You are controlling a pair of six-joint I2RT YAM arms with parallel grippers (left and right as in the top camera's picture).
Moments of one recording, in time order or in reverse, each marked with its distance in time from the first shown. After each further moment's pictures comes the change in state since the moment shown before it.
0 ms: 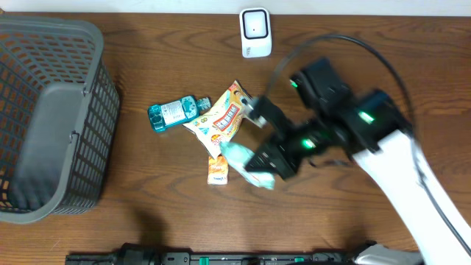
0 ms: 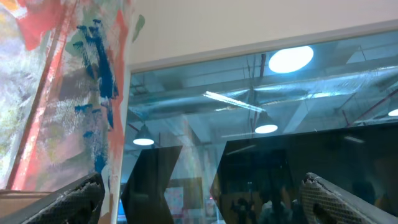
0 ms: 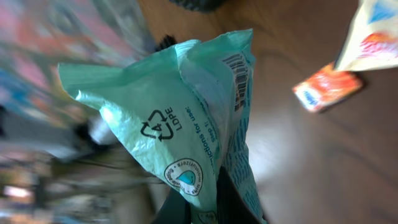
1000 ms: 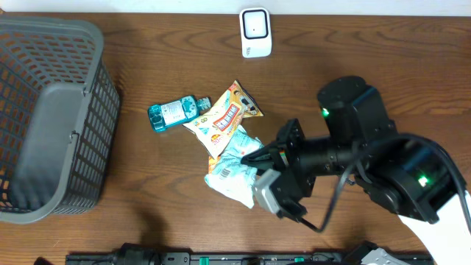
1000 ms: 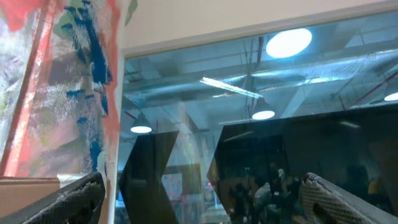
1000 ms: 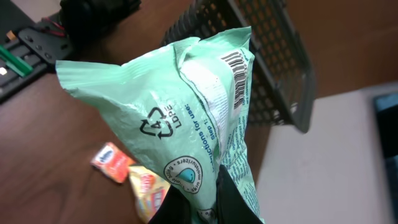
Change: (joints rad) left arm 0.000 0.000 -0.037 -0.022 0.000 -0.003; right arm 0.106 -0.194 0.000 0.254 0.121 -1.328
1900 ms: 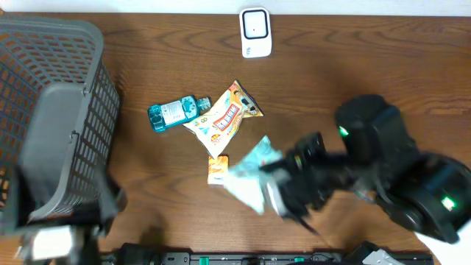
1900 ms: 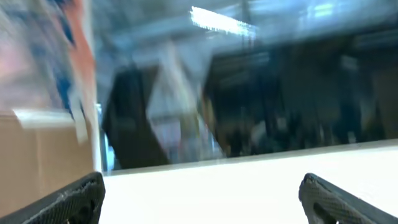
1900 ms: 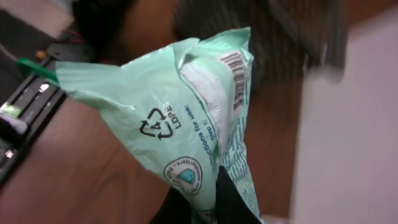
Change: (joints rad) left arm 0.000 0.105 -0.321 0.163 -0.035 -0.003; right arm 0.008 -0.048 0.000 -0.106 0.152 0.295
